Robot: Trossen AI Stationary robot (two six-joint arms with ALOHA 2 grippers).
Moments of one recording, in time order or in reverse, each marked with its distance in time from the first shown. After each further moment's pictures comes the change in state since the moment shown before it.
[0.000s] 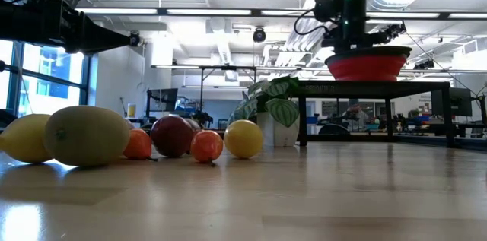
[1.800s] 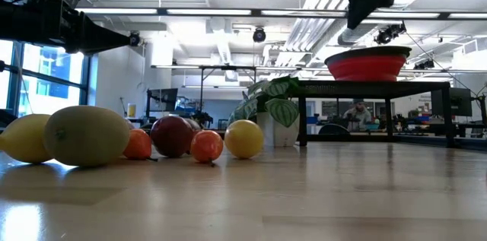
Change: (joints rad) left arm 0.000 0.000 0.000 0.000 0.000 0.000; right arm 0.205 -0.327 0.000 -0.010 -0.157 -0.108
